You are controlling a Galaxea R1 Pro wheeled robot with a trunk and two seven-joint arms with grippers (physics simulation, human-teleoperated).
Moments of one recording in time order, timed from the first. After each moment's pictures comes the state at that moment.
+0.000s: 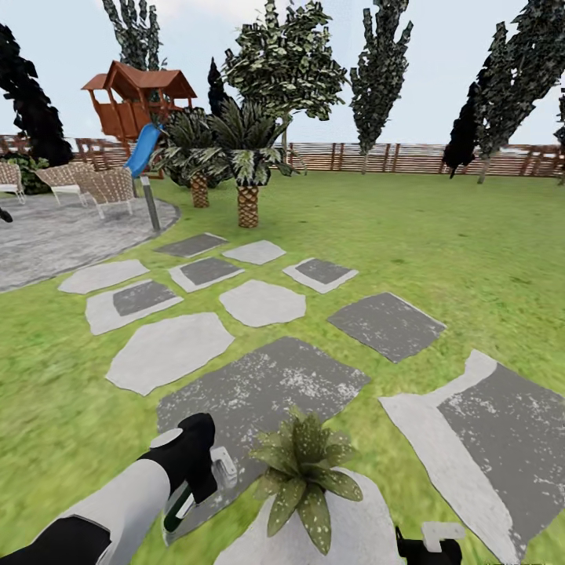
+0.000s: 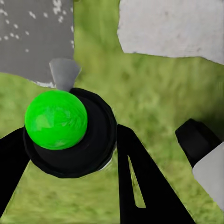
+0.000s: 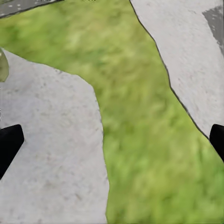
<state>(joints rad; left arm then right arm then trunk) -0.78 -0.06 -0.26 -0.42 -1.05 0.78 -0.94 -0.35 -0.05 -0.46 -0.23 0.47 -0.41 -0.06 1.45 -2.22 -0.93</state>
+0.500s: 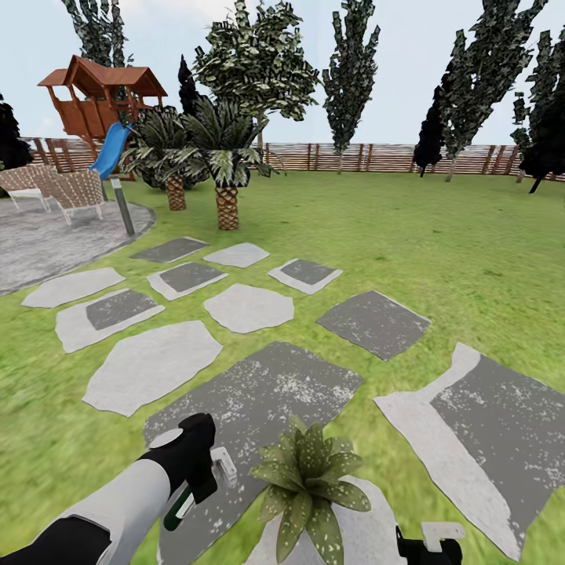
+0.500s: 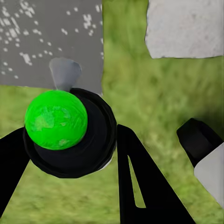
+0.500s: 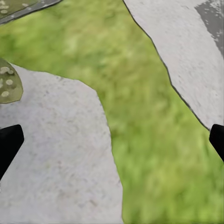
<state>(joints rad) -0.78 -0.06 -0.27 -0.42 -1.05 0.77 -0.94 -0.35 -0.05 -0.46 -0.23 0.47 -0.41 -0.06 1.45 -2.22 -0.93</state>
